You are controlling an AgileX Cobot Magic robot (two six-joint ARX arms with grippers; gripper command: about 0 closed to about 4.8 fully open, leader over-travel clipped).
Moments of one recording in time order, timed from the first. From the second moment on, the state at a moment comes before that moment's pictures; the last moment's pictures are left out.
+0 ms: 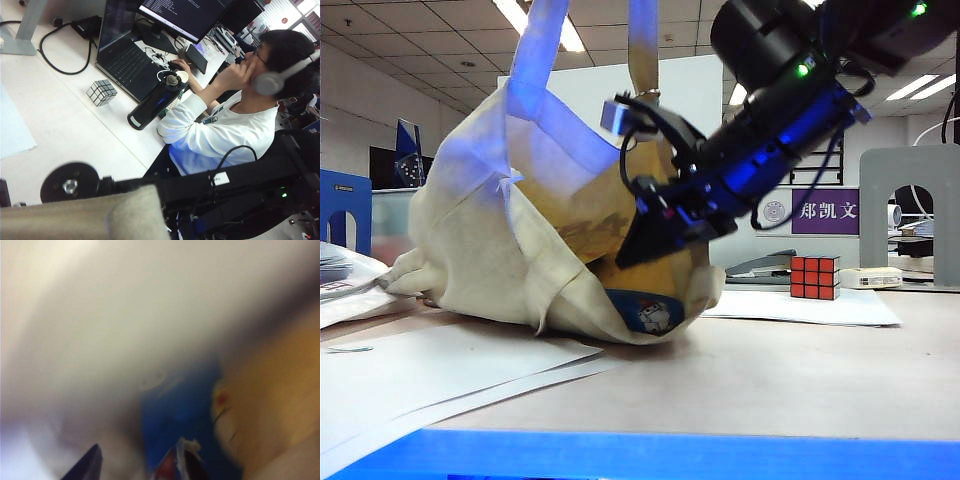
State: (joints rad) left arm -0.52 1.40 1.71 -0.63 0.87 -0.39; right arm 0.61 1.65 0.91 0.12 -0.26 -0.32
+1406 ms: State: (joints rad) left arm -0.57 1.40 1.70 -0.71 0.88 -0.38; right arm 0.69 2.06 1.29 0.06 -0.36 -0.46
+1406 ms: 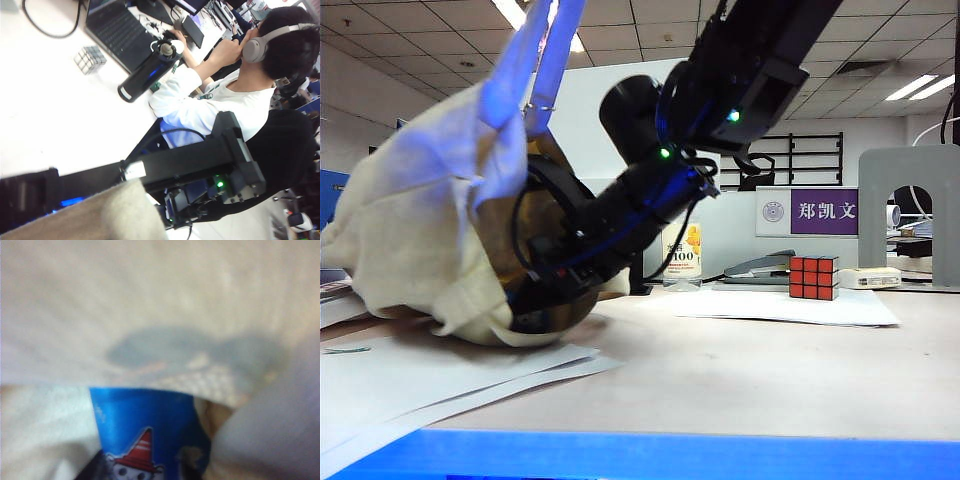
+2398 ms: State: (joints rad) left arm -0.46 1.37 1.70 -0.54 0.91 -0.56; right arm 0.77 1.96 1.26 0.01 -0.46 -0.39
